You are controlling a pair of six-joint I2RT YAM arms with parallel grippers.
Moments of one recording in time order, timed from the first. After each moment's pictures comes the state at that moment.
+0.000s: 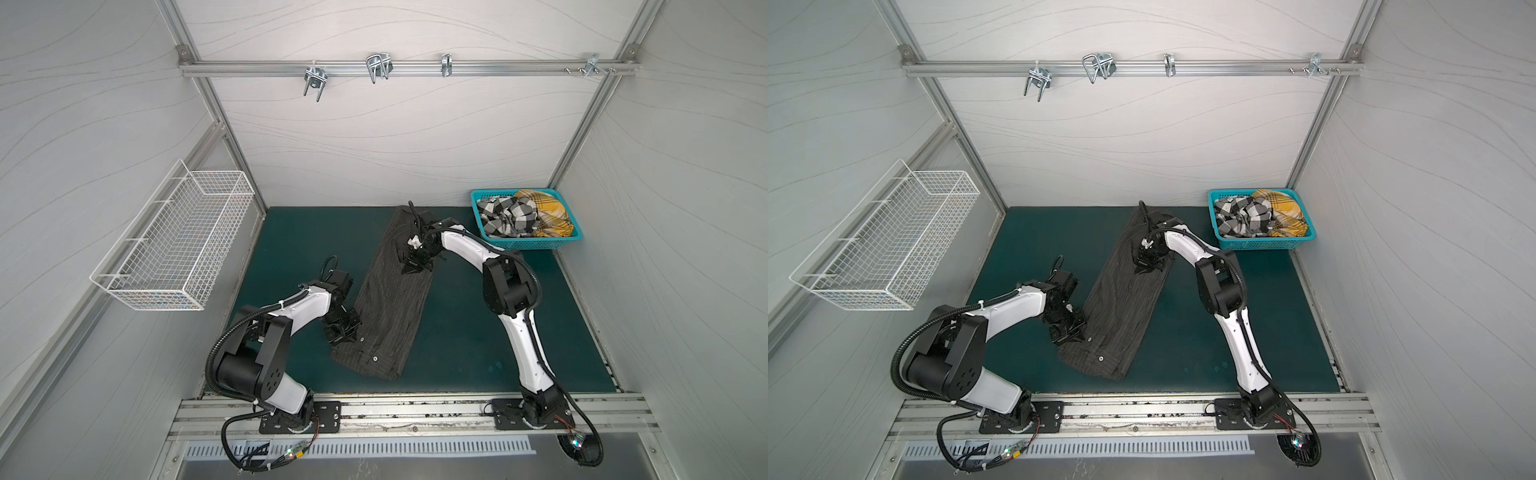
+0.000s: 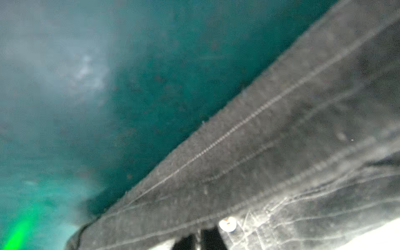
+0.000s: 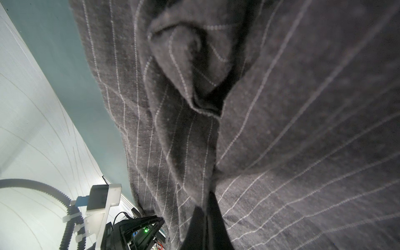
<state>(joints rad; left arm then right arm) -0.31 1.53 0.78 -0.81 0.30 -0.81 0.55 2.38 2.03 -0.94 -0.58 0.58</state>
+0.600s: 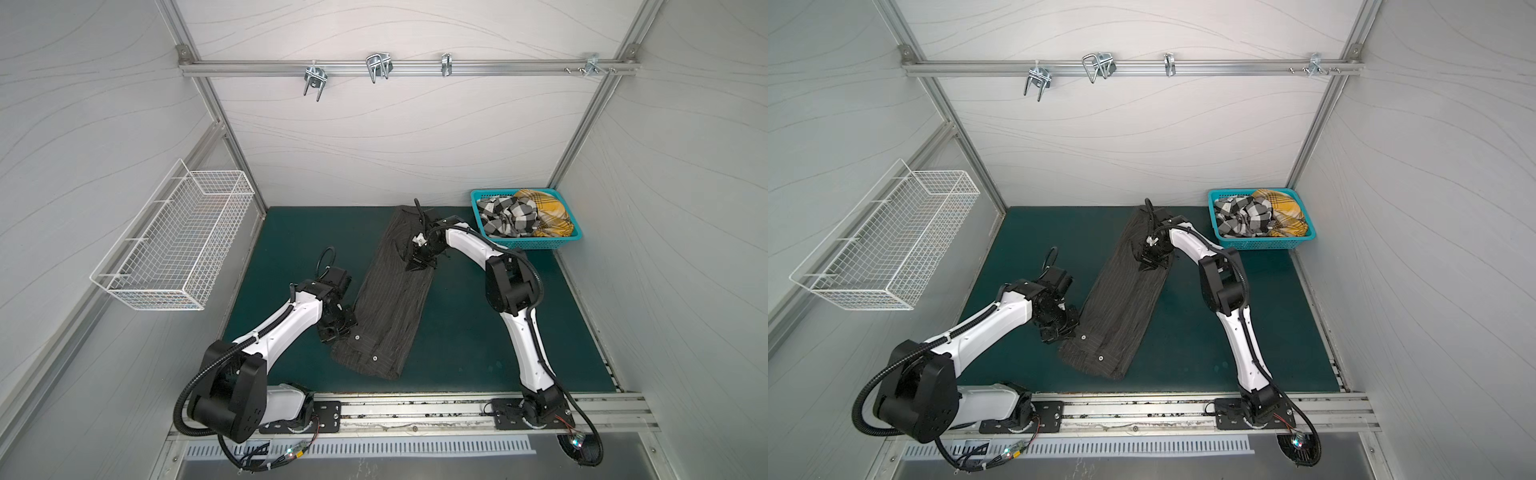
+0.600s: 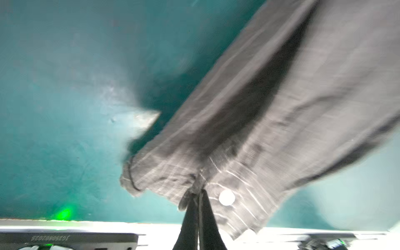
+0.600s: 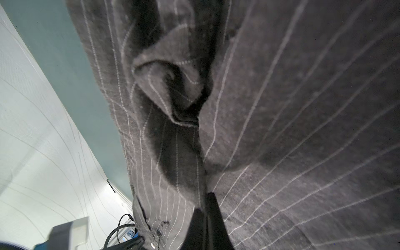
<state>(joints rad) -0.35 1.33 0.79 -0.99 0.19 -0.80 0.52 2.39 2.05 -0.96 -0.59 0.58</state>
